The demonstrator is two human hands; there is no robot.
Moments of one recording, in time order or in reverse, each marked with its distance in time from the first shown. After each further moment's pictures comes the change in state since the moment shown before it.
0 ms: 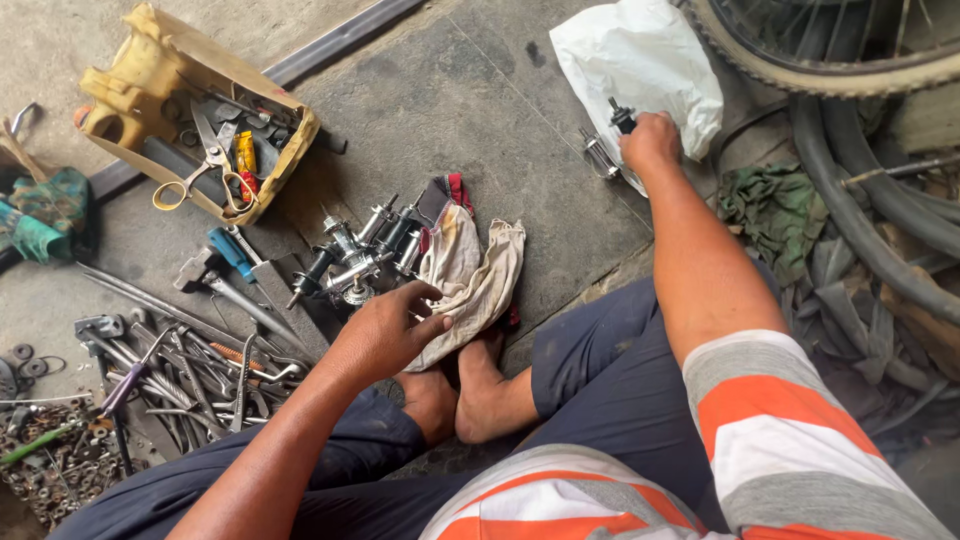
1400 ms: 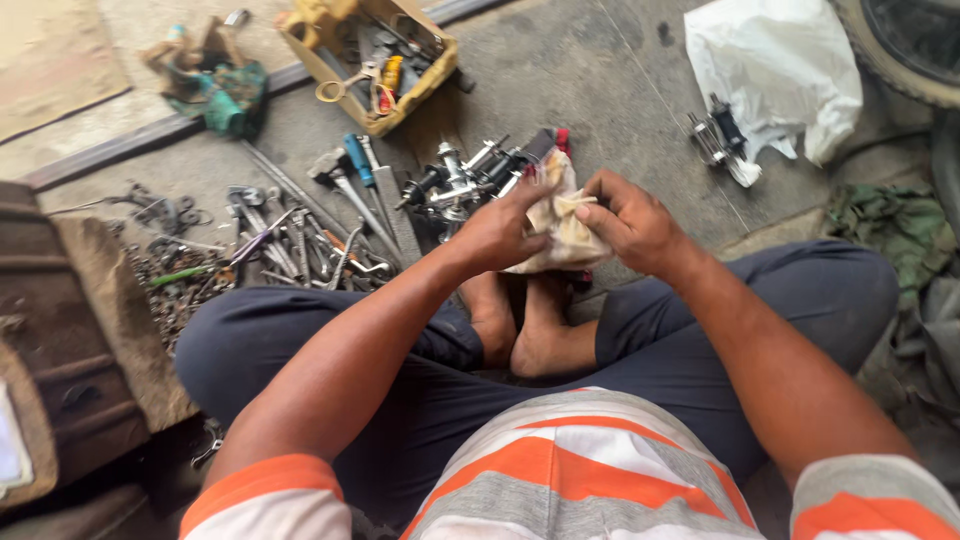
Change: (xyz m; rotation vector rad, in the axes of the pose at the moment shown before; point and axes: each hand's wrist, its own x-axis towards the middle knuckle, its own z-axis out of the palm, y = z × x) left_hand 0.009 -0.022 0.042 0.033 0.312 0.404; right_hand -0.291 -0.143 -0.139 0.766 -0.485 -0.792
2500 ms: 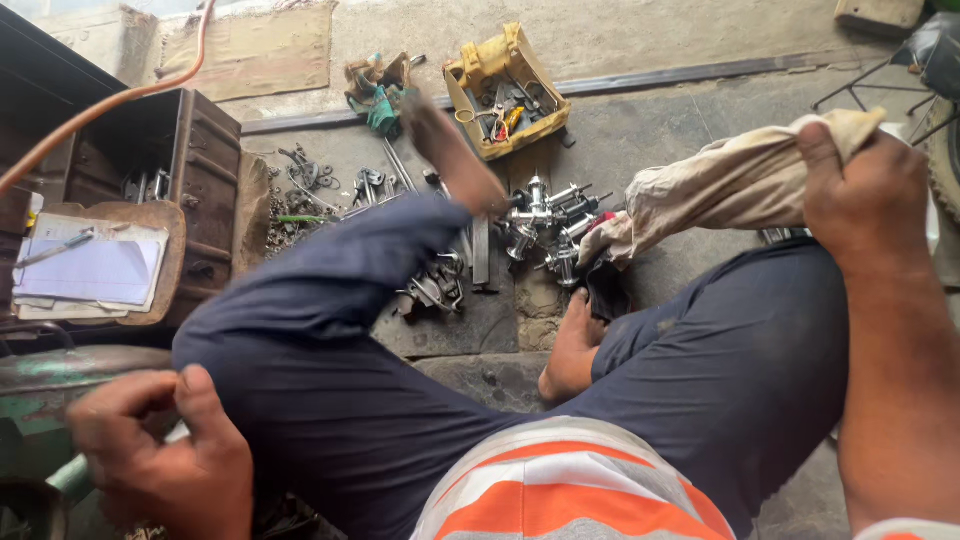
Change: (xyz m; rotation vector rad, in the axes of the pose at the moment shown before) left_hand -0.413 0.160 -0.018 0.580 1.491 -0.629; right_hand -0.019 -0.078 -0.124 -0.617 0.524 -0.079
